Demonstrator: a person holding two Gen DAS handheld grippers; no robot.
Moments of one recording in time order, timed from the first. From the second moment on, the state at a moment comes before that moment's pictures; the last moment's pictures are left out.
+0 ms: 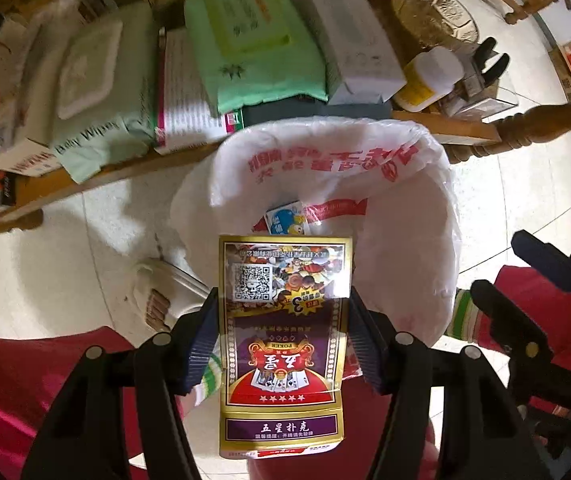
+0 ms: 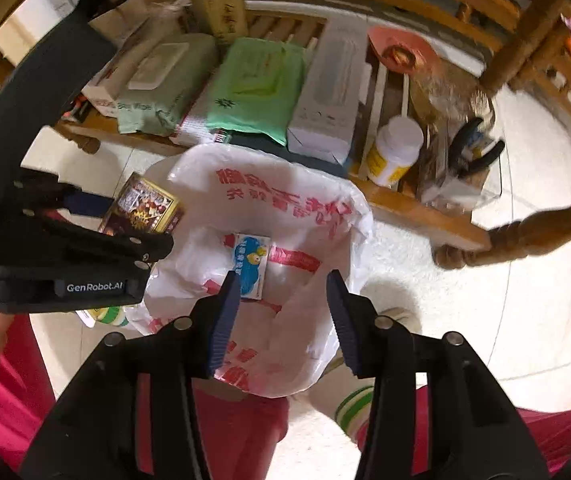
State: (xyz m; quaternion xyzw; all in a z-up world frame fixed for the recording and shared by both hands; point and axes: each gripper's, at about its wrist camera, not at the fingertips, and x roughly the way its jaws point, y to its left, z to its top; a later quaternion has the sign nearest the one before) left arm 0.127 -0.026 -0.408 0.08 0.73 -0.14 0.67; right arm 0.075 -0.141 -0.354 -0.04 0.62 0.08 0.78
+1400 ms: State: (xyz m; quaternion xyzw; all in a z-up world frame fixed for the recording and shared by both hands) left arm 0.093 -0.023 -0.348 0.14 0.70 -0.16 0.68; right arm 0.043 -0.141 -0.308 -0.01 0.60 0.13 0.79
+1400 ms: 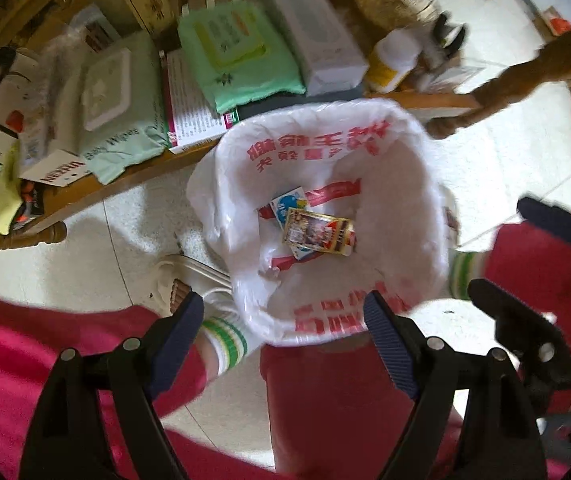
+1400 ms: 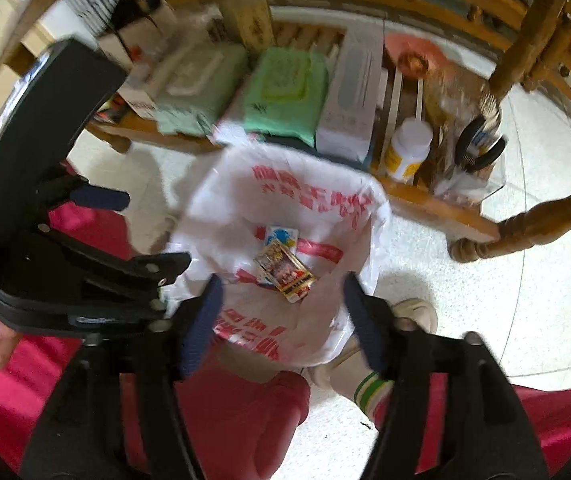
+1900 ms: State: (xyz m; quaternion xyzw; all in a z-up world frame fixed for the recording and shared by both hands) left arm 0.103 0.010 -0.073 0.22 0.56 -0.26 0.75; right arm 0.046 -0.208 -0.058 -0.08 0.47 0.17 0.86
